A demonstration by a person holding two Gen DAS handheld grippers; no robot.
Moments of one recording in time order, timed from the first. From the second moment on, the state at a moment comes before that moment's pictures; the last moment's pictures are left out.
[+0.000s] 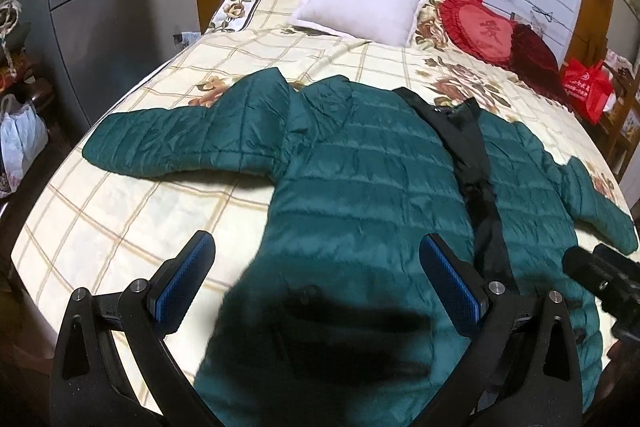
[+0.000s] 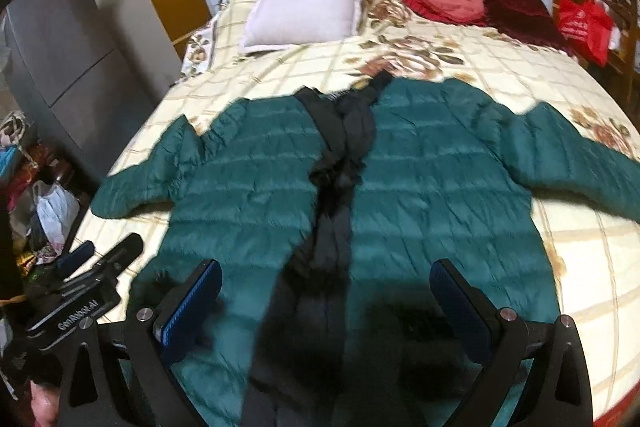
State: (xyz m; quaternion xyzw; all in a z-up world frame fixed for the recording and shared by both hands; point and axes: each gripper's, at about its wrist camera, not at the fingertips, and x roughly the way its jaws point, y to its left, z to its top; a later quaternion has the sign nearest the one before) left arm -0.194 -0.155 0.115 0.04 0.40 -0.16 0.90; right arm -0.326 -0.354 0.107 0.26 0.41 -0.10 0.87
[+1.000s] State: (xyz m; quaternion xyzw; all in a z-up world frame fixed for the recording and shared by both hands) left arm -0.064 -0.136 0.097 0.04 0.40 -0.09 0.91; right arm -0.163 -0.387 0.080 0.24 0.41 -0.11 0.87
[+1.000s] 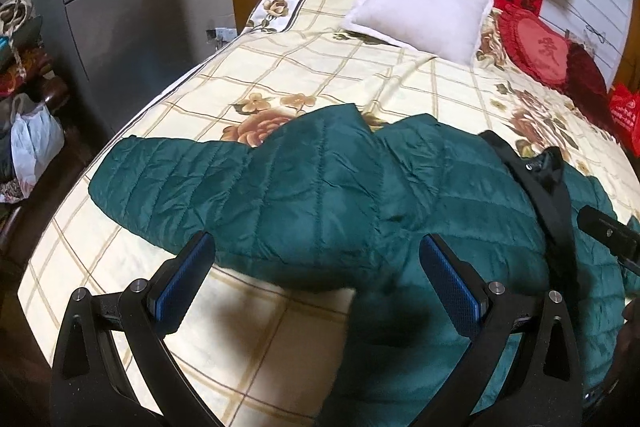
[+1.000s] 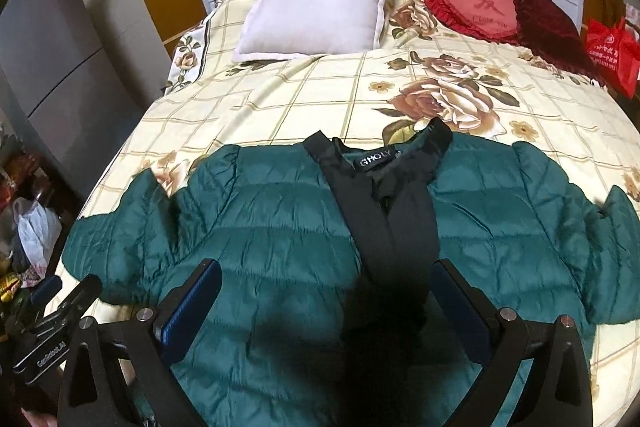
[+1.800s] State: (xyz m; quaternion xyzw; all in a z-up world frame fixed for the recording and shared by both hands) left arm 0.006 -0.028 0.078 -0.04 0.42 -0.01 0.91; right arm -0.141 -0.365 0.054 0.21 0.45 -0.08 0.86
